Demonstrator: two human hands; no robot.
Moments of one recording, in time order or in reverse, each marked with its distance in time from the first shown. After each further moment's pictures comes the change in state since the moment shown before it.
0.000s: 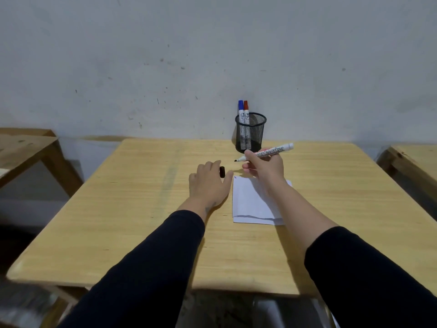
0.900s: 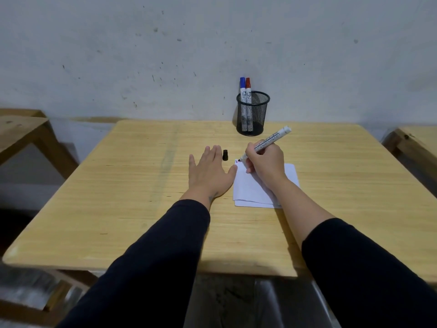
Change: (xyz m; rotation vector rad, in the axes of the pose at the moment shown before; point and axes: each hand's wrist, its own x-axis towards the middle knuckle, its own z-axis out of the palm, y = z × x) left_hand -0.007 -0.004 0.009 0.119 -0.143 0.030; right_hand -0.016 0.020 -0.003 -0.397 0.000 -0.233
